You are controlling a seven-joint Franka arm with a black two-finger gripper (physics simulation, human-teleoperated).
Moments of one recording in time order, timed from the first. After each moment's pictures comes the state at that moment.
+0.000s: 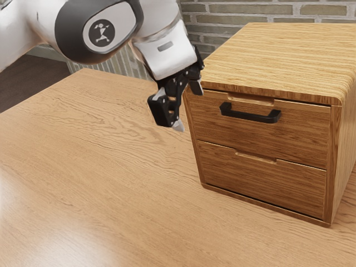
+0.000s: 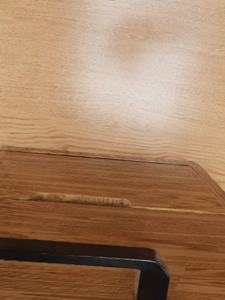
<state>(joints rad) -0.20 0.02 -0.05 -1.33 0.13 1.61 1.13</state>
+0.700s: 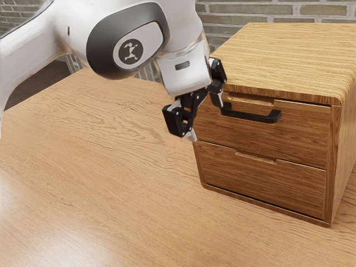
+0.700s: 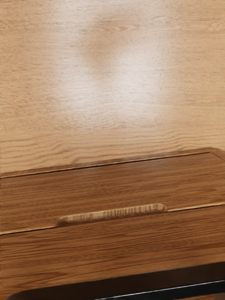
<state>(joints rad) -0.27 0.08 -0.02 -1.34 0.15 1.66 1.31</state>
